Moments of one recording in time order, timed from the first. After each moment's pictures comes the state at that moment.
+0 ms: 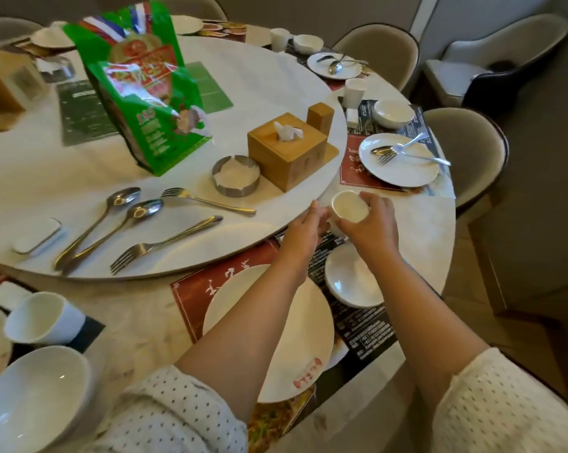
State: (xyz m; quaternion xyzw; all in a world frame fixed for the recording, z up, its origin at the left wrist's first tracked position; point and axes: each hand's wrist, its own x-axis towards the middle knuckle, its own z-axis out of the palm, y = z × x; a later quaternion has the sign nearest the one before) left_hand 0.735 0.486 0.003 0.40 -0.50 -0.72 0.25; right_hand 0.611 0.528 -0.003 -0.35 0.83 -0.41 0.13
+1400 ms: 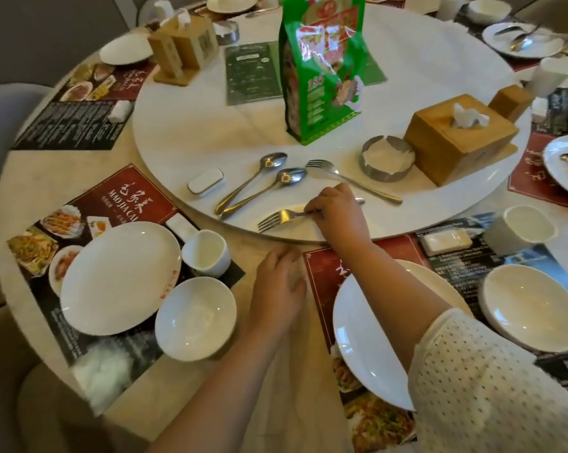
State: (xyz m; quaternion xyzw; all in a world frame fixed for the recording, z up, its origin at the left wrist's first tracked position) left_hand 0.983 0.497 -0.074 0.62 -0.68 -0.30 0.24; right_hand 0.832 0.404 -0.042 -0.74 0.64 -0.22 0.08
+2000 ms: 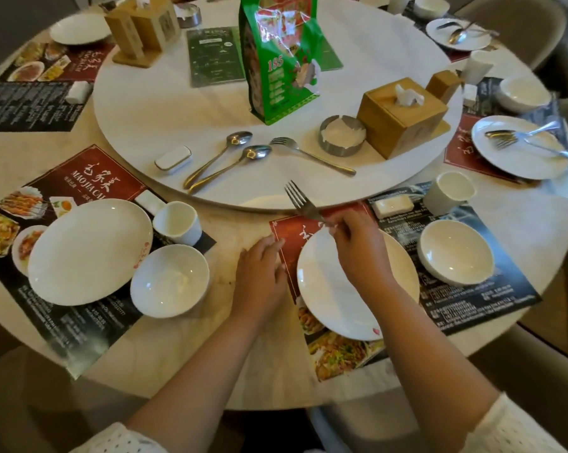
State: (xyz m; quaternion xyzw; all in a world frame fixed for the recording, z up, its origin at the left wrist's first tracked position) left_hand 0.971 0.547 -0.077 0.59 -0.74 -0.25 0.21; right_hand 0.794 0.551 -0.014 -0.57 0.72 -0.34 0.20
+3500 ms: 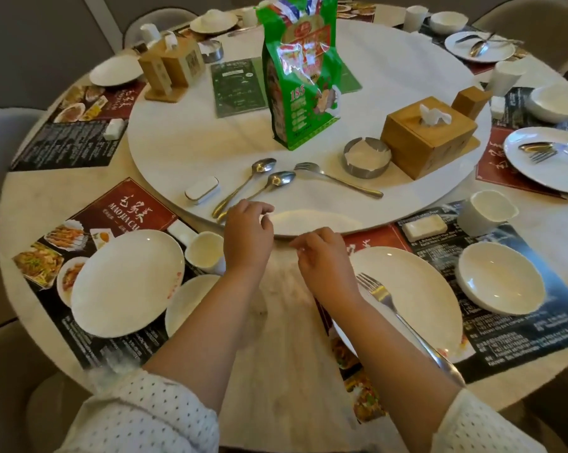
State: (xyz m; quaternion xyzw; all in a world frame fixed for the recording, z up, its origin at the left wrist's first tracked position) left_hand 1.000 0.438 -0.016 0.64 -0.69 -0.14 0.32; right_hand 0.875 0.513 -0.022 -0.63 0.67 -0.35 0.18
